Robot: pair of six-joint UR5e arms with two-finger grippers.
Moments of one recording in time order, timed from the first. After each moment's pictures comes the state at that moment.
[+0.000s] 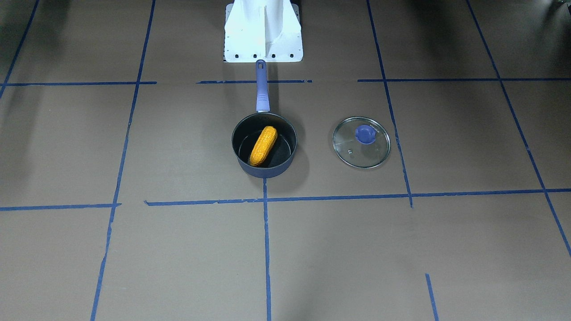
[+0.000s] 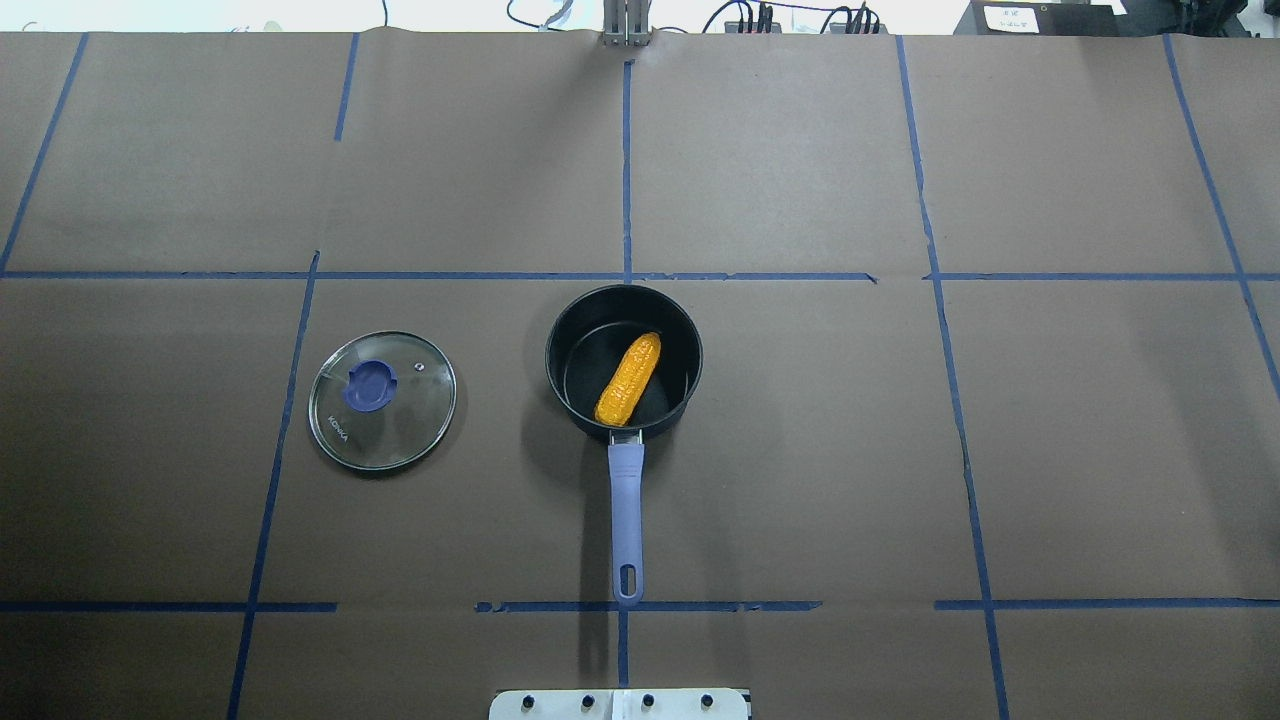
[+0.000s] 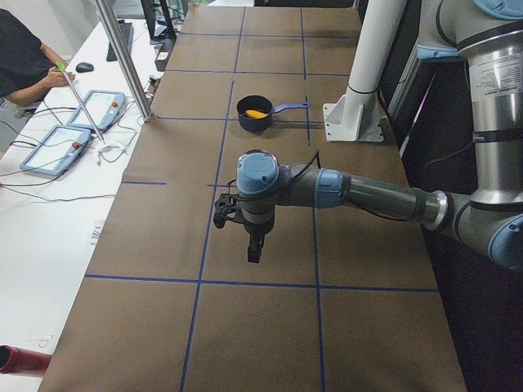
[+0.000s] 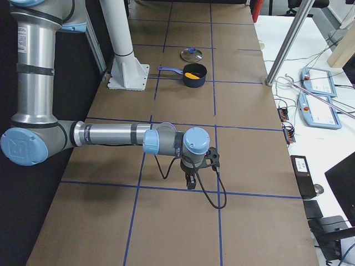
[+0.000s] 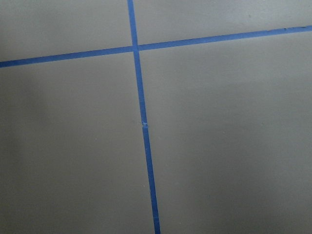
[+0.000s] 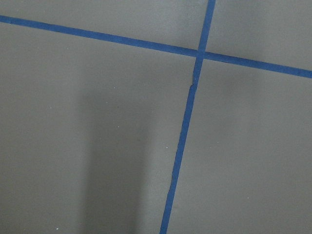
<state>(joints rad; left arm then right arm) -1.57 -1.36 -1.99 -1.41 -2.38 0.10 1.55 -1.68 1.73 -1.66 2.41 -0.21</state>
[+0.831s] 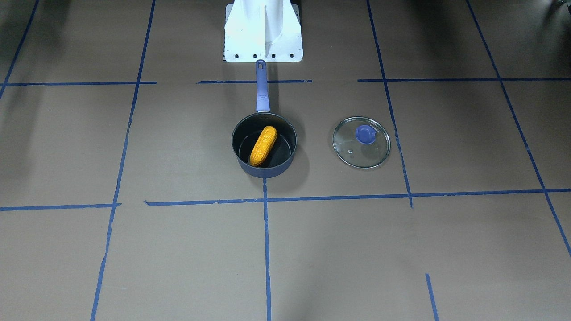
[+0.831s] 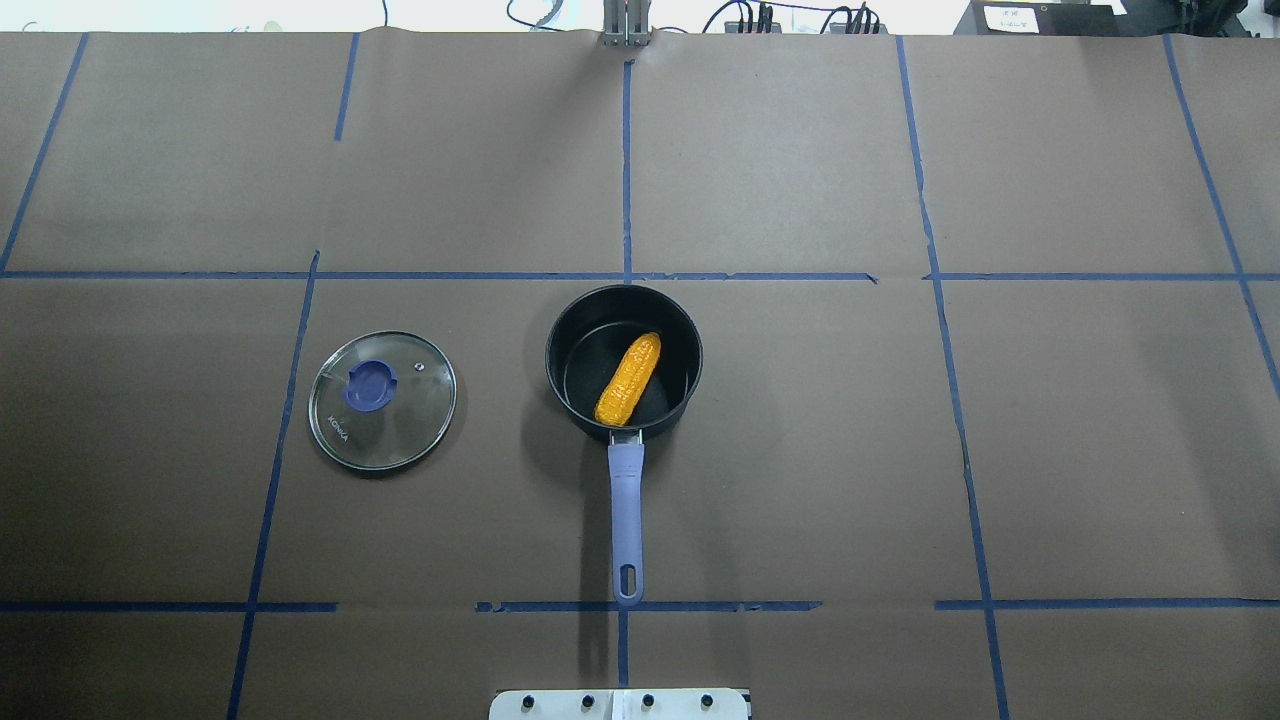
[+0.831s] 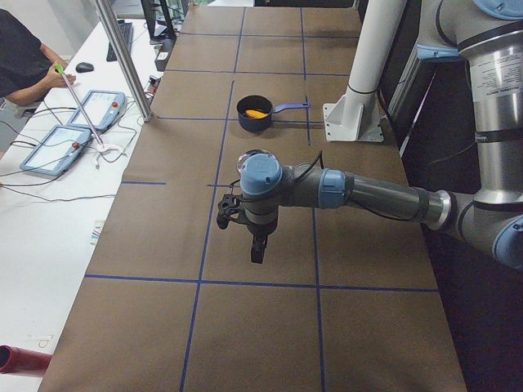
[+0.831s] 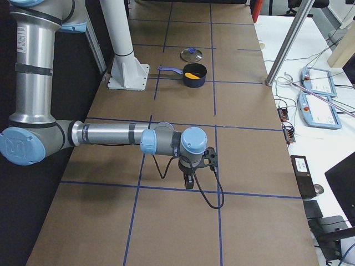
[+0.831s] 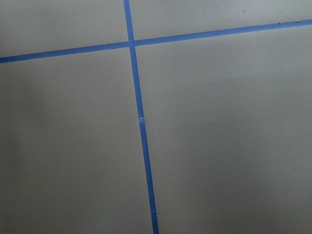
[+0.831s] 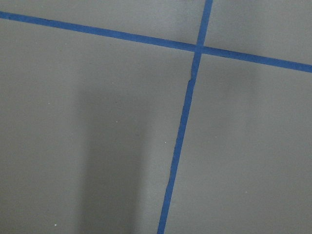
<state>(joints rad) -1.56 -1.35 -1.98 -1.41 -2.38 0.10 1.55 -1.70 1.74 -1.66 2.38 -0.21</state>
